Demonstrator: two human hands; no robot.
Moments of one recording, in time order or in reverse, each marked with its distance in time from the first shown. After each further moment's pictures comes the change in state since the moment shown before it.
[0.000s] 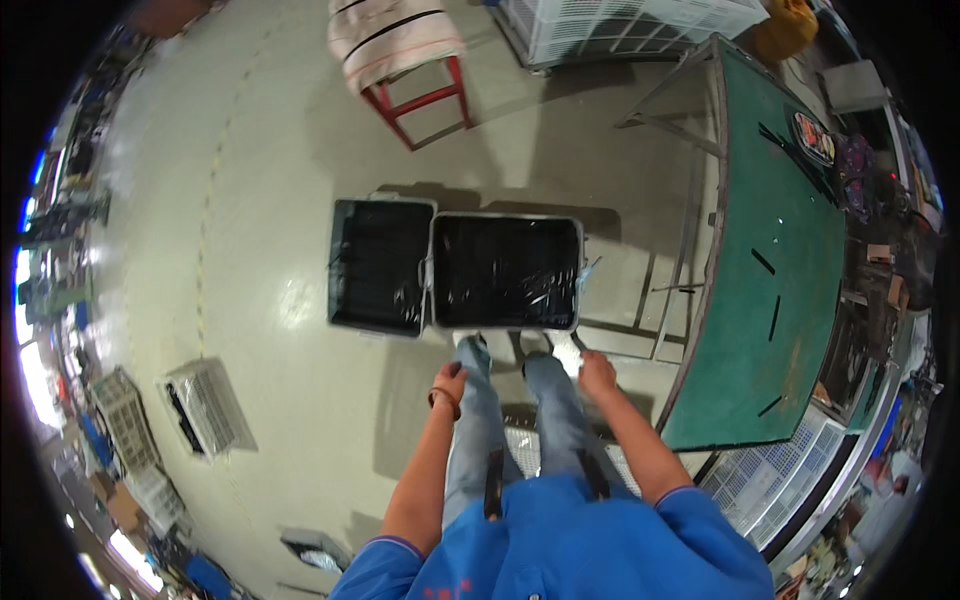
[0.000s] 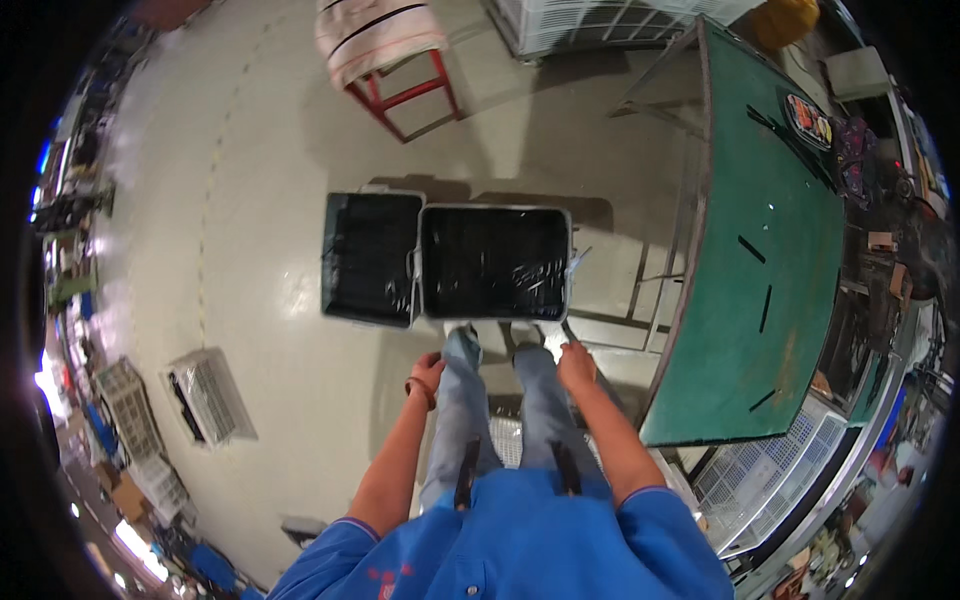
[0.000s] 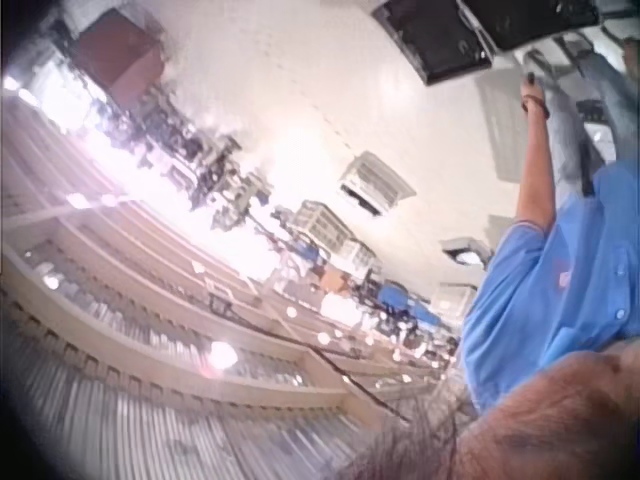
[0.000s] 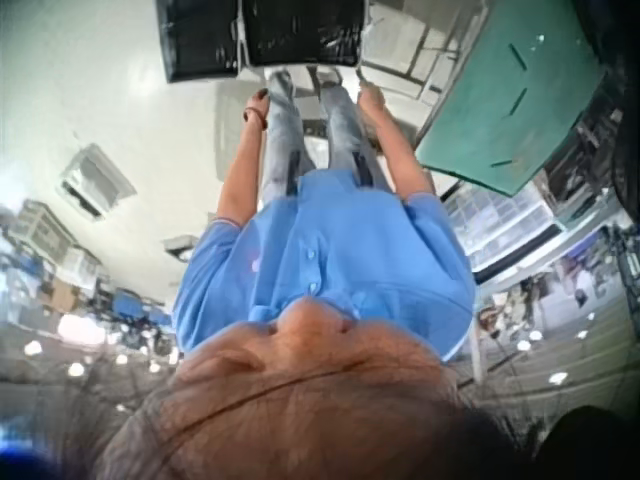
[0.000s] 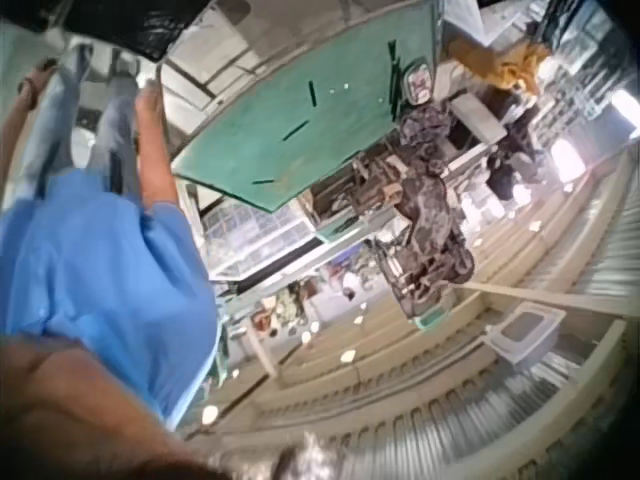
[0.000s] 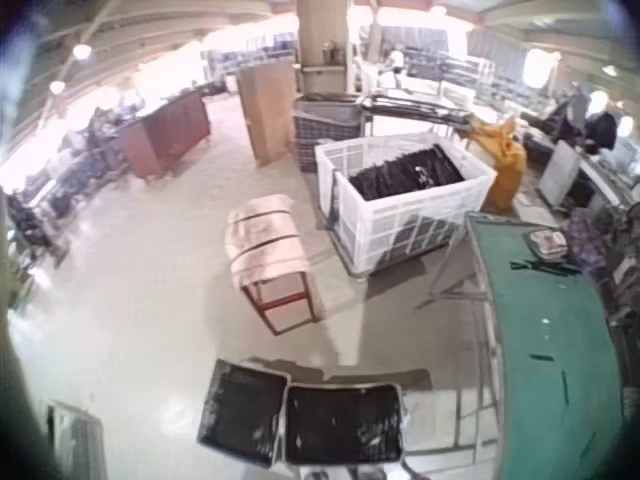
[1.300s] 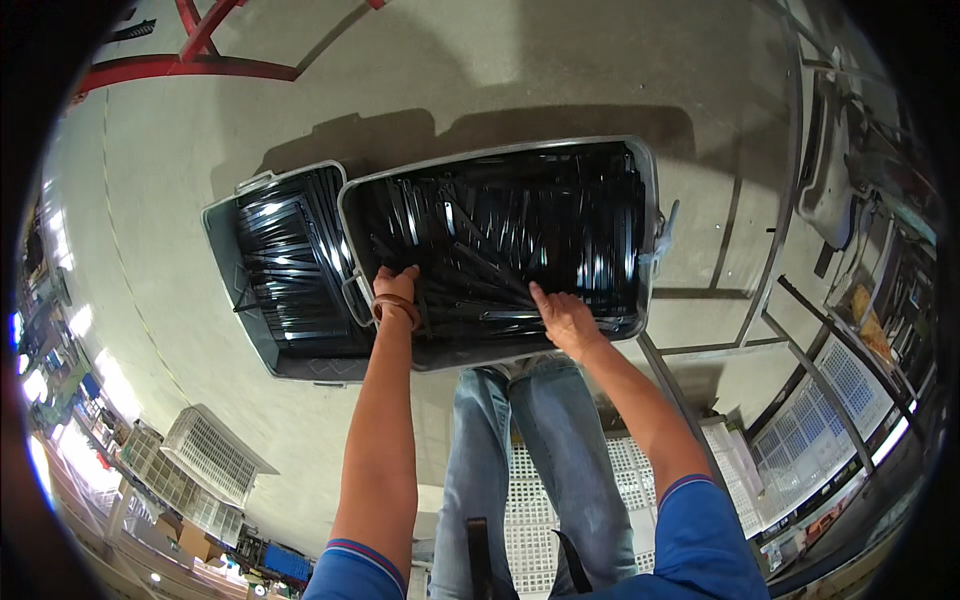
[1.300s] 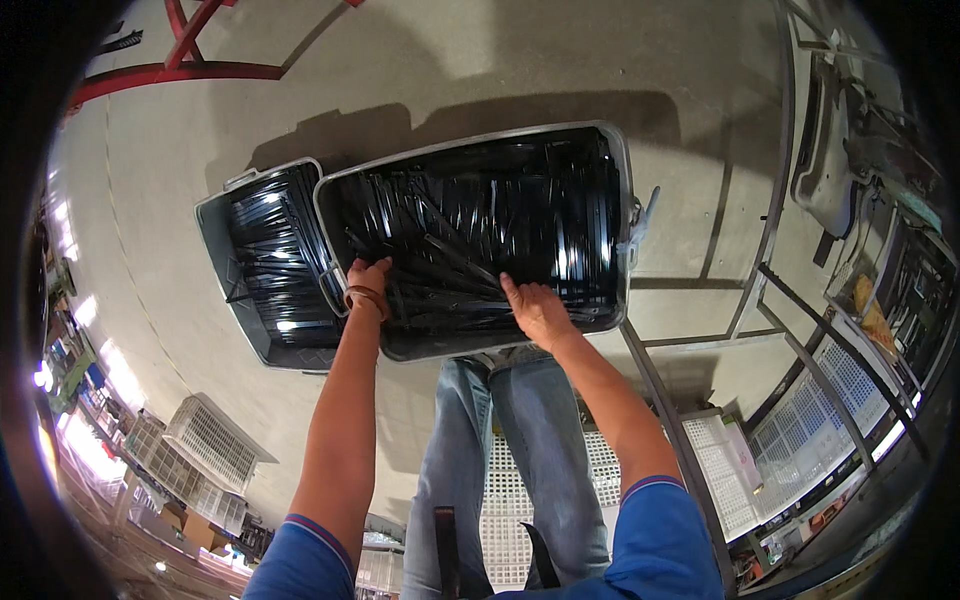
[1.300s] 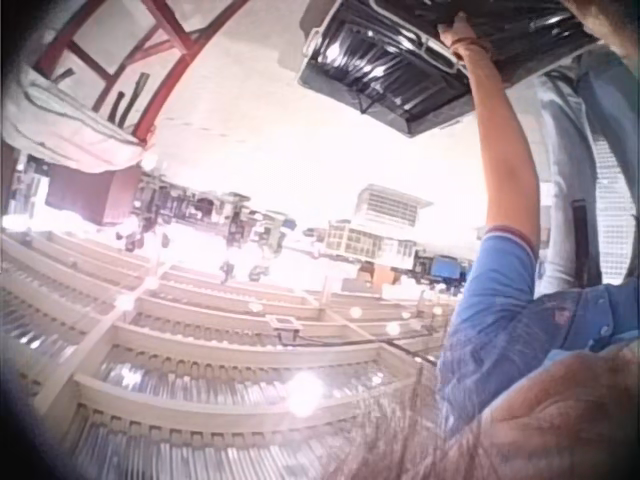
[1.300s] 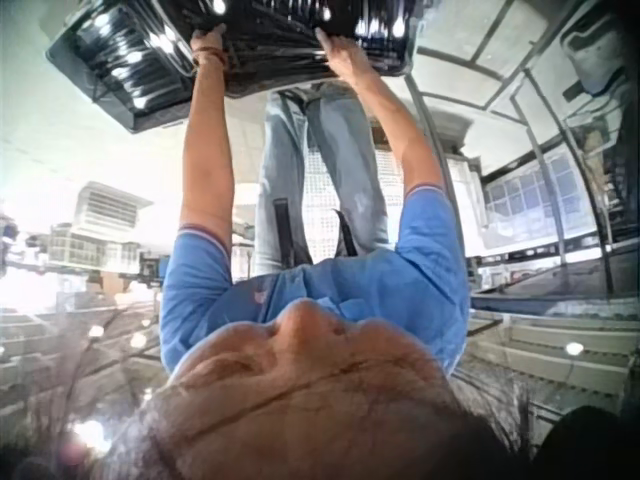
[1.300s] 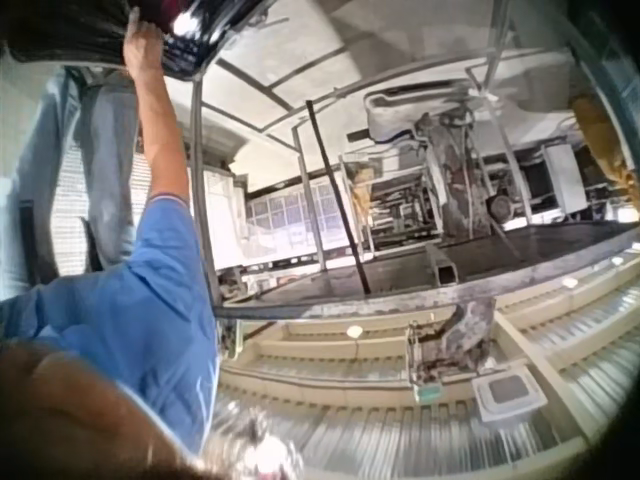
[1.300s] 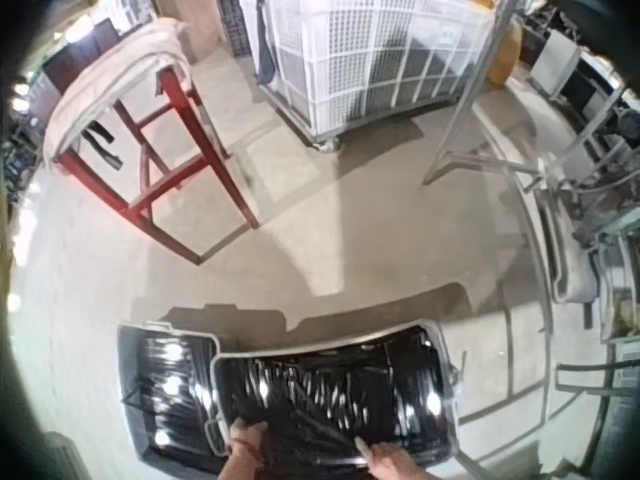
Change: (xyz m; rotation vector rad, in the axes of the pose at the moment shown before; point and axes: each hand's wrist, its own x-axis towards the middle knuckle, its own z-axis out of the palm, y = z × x) left_hand 0.451 -0.081 0.054 0.039 0.215 -0.162; right_hand 0.294 0.001 0.258 -0.154 0.096 -0.518
